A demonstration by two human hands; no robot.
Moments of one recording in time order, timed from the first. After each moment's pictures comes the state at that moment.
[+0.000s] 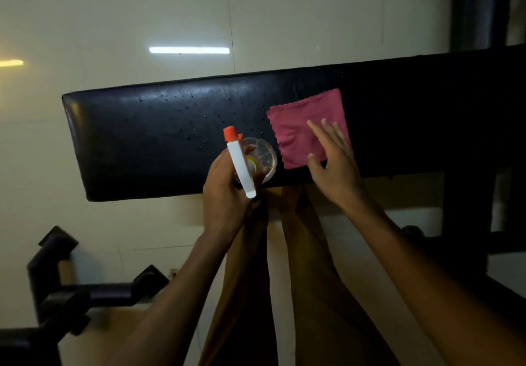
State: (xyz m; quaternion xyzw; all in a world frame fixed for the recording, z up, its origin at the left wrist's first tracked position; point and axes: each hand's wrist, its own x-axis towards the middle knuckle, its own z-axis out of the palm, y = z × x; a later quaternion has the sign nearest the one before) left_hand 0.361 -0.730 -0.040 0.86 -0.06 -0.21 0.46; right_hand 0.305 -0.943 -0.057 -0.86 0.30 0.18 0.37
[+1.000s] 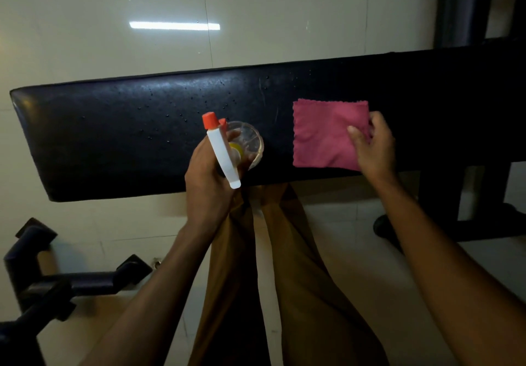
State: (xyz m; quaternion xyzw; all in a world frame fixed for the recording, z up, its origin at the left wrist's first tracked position) left_hand 0.367 -0.786 -0.038 0.86 -0.06 -0.21 0.45; right_hand 0.274 -1.072 -0.073 -0.82 0.43 0.06 0.39
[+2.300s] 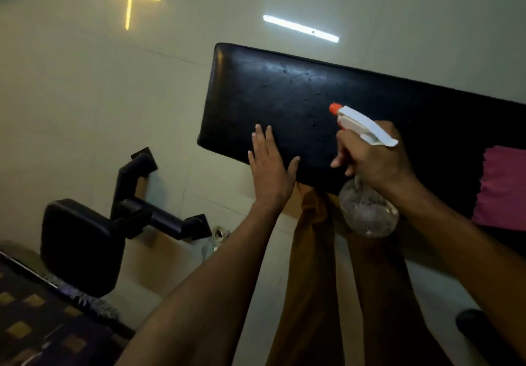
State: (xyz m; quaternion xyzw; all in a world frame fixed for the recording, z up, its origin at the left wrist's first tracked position) left_hand 0.393 -0.629 -0.104 0.93 0.15 -0.24 0.22; right_hand 0.428 -0.817 -0.033 -0.73 0.20 0.23 0.61
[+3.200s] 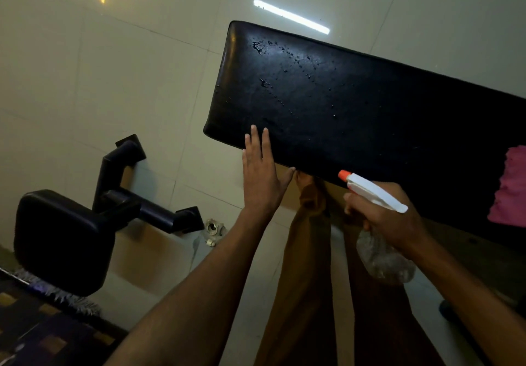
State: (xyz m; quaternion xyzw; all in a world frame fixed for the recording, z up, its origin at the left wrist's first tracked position) left_hand 0.370 -0.572 -0.113 0.94 0.10 -0.24 0.19; right_hand 0.348 -0.796 -0.033 -0.74 0.19 0.33 0.56
